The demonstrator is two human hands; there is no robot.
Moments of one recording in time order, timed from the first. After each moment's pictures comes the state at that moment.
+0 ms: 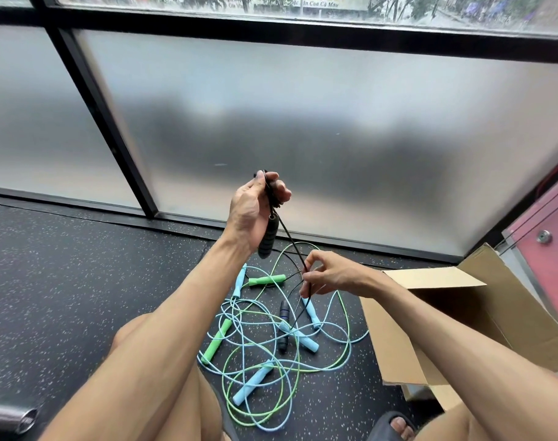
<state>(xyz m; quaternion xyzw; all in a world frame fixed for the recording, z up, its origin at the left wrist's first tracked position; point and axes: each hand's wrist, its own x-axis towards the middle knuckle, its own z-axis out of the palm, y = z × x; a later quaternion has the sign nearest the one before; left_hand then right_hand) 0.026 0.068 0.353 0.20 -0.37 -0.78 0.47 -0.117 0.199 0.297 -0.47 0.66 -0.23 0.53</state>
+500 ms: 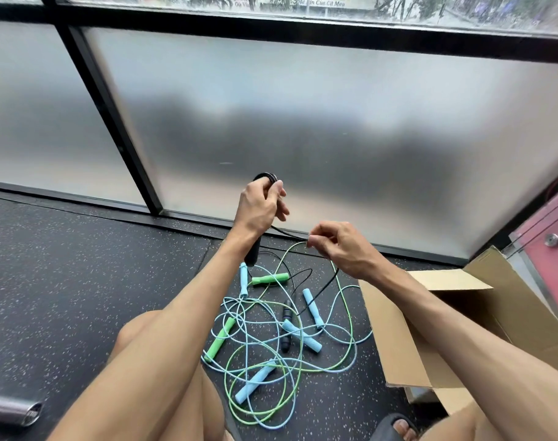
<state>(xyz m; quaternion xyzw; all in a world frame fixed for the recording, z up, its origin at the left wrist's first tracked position) 0.033 0.053 0.340 0.37 -0.70 -0.47 0.40 -0.112 0.192 0.339 -0.62 0.65 -0.34 0.27</state>
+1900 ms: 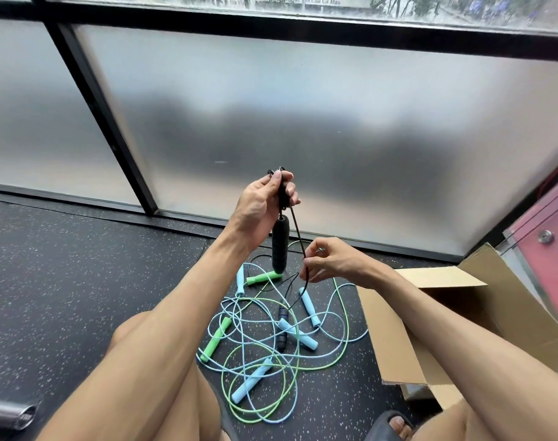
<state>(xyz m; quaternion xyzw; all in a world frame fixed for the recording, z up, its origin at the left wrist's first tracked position) 0.027 0.077 0.360 0.17 -0.45 -0.78 0.39 -0.122 0.192 0.311 -0.47 0.63 -0.31 0.53</state>
